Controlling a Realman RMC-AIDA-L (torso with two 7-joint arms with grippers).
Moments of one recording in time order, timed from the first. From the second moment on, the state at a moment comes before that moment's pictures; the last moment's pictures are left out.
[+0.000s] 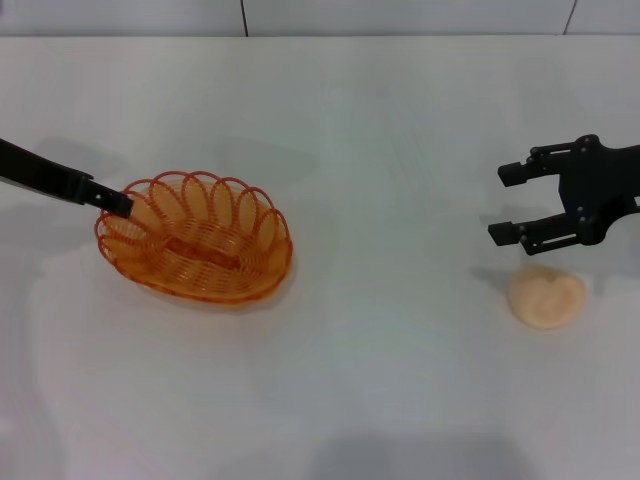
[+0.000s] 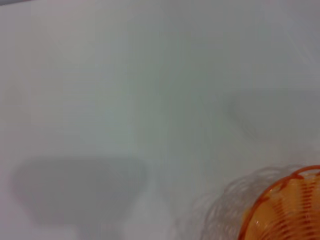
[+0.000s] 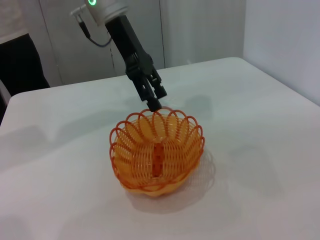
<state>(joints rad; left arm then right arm) -0.67 -2.02 0.87 1.07 2.72 1.49 -2.45 0.60 1.99 -0.90 -0.94 -2.07 -1.62 1.52</state>
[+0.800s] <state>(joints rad) -0.68 -2.05 0.88 0.95 2.71 1.38 -2.40 0.60 2.00 -0.89 -0.94 -2.07 -1.62 1.51</state>
